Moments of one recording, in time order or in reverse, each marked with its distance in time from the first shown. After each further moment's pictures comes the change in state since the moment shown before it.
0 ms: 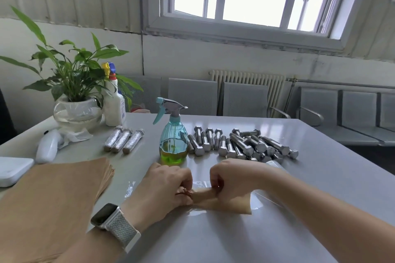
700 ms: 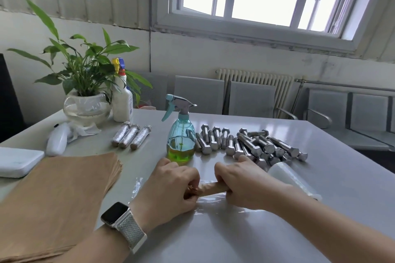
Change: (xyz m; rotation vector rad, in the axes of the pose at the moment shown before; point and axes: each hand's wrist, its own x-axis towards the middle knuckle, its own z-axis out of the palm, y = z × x) left_hand -0.008 -0.003 0.010 0.057 0.194 0.070; right_hand 0.003 0.004 0.031 -0.228 0.345 -0.146
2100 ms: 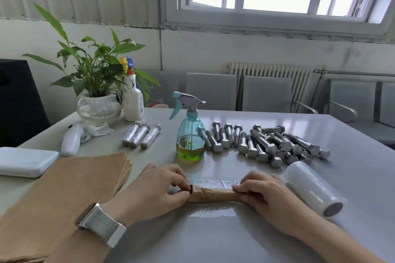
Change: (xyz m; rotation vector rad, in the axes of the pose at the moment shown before) left_hand -0.011 -0.033 -0.021 -0.223 -0.307 -0.168; right_hand -0.038 0.006 0.040 0.577 0.363 0.127
